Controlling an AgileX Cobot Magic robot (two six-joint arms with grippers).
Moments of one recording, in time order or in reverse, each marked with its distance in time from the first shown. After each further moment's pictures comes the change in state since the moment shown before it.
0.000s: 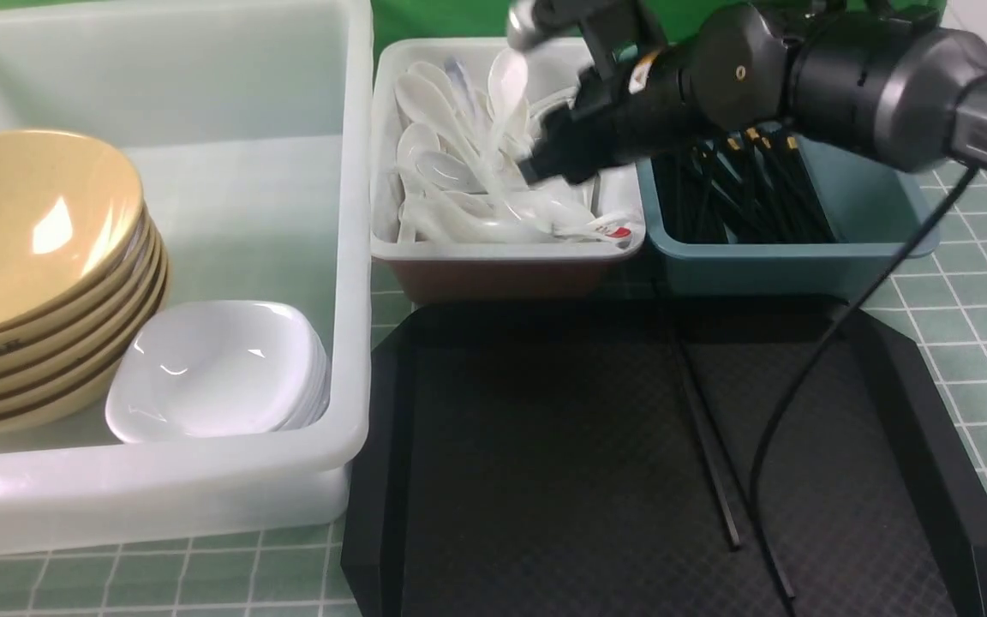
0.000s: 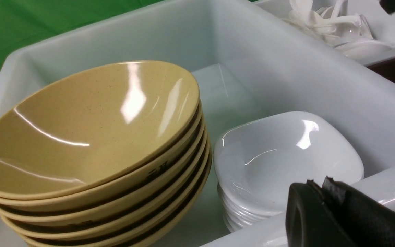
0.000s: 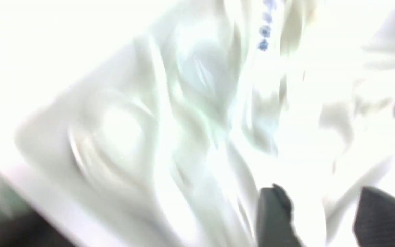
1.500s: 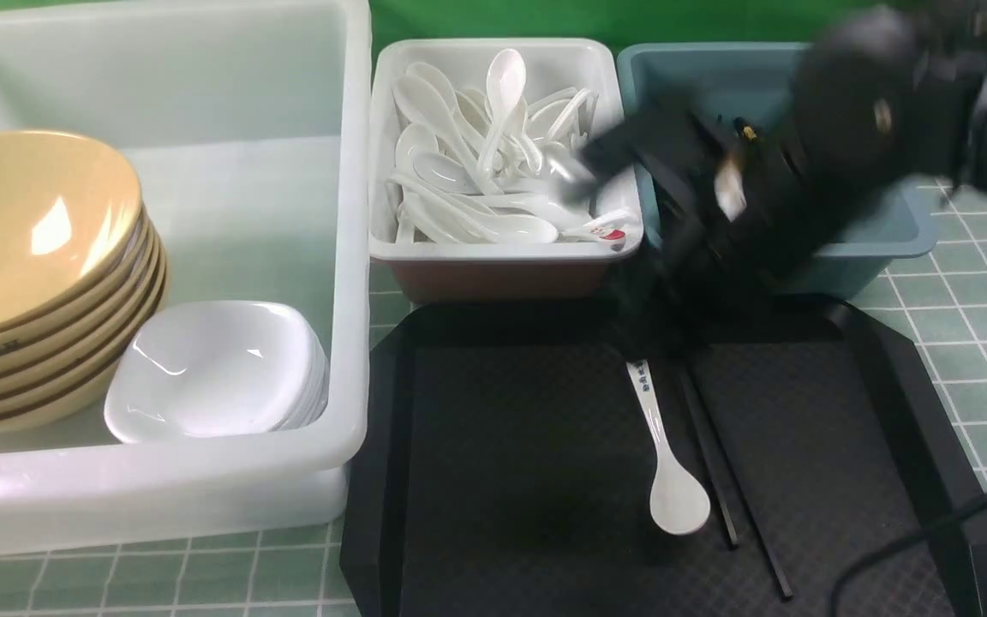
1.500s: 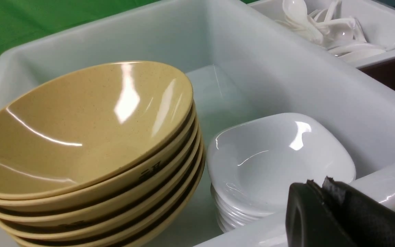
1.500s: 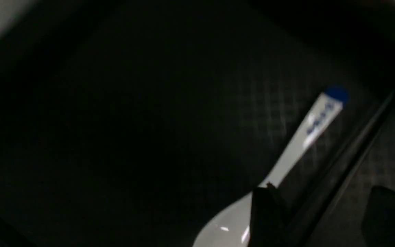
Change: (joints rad) right arm 0.111 -0.370 0.464 -0.086 0.283 0.167; left arm 0.000 0.000 0.000 -0.023 -0.001 0.007
